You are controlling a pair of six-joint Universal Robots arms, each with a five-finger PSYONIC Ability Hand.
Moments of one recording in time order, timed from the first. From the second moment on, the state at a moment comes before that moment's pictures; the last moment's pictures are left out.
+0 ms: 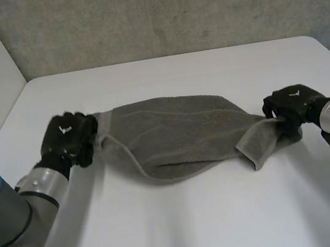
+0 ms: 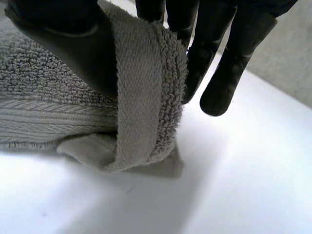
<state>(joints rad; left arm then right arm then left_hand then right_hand) 4.45 -1.86 -1.94 3.76 -1.34 3.40 1.62 -1.08 1.46 0.12 1.09 2.68 1.44 1.49 1.55 1.50 1.47 1.28 1.28 1.29 1.30 1.11</state>
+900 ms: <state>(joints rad) 4.35 -1.84 -2.19 3.84 -1.41 3.91 1.61 -1.33 1.99 -0.14 0.87 2.08 0.41 0.43 0.40 0.42 0.37 0.46 0.46 0.46 0.46 0.30</state>
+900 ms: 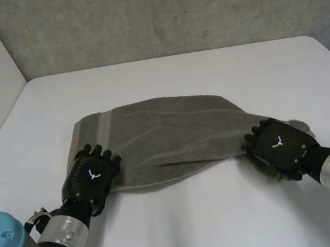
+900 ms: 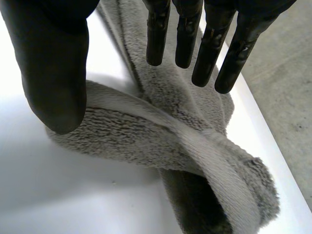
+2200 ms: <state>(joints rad) 4.39 -1.54 -2.01 3.71 -1.55 3.67 1.40 -1.54 1.62 0.26 1.05 2.39 1.46 1.51 1.54 1.51 1.50 1.33 1.34 1.33 1.34 1.18</state>
